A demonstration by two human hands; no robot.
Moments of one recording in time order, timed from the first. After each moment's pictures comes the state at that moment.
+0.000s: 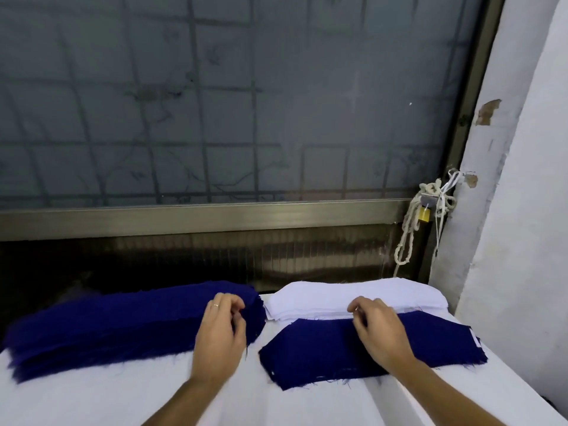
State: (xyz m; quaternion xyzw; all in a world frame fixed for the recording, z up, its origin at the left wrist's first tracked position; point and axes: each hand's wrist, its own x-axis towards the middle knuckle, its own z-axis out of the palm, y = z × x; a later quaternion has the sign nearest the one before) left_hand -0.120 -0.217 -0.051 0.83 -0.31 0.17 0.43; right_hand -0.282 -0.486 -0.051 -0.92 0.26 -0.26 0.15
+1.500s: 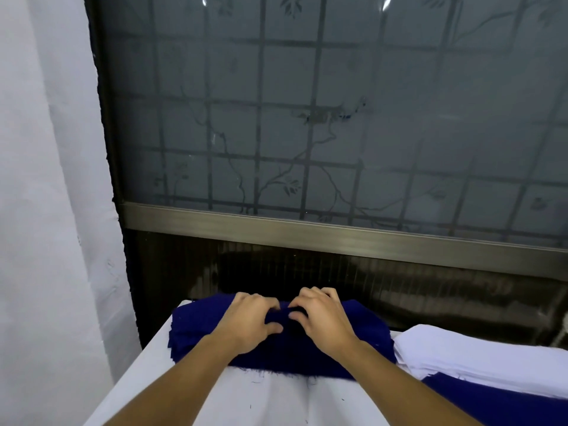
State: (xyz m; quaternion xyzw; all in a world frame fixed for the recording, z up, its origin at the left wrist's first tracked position) left_hand 0.040 -0.035 -0.004 0.90 -0.39 0.08 0.19; right_hand -0.030 -0.229 -0.005 -0.96 -0.08 -0.24 0.09
